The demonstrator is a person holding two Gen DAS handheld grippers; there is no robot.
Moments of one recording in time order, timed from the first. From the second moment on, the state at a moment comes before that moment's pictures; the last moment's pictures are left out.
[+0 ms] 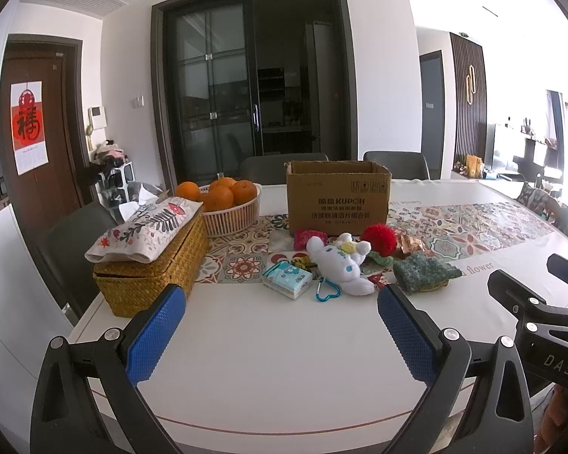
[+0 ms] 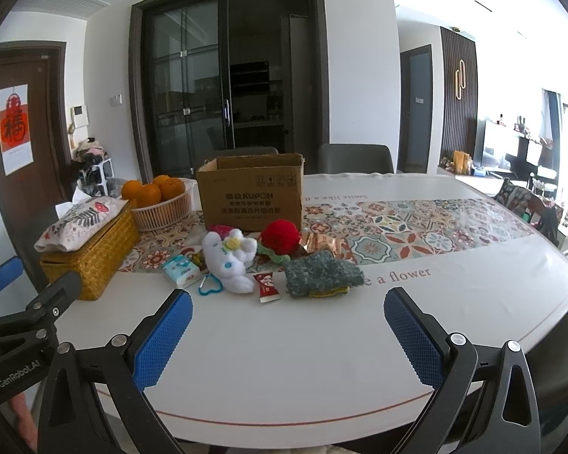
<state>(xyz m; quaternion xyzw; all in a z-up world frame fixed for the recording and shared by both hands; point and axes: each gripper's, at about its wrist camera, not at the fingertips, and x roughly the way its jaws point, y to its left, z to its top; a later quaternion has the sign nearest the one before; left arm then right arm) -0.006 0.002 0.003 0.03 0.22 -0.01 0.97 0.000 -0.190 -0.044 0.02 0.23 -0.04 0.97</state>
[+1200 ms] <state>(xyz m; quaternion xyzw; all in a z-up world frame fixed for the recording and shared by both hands) -0.007 0.001 0.006 0.03 0.23 -0.02 0.97 -0.002 -0.189 -0.043 0.02 0.23 -0.04 0.97</state>
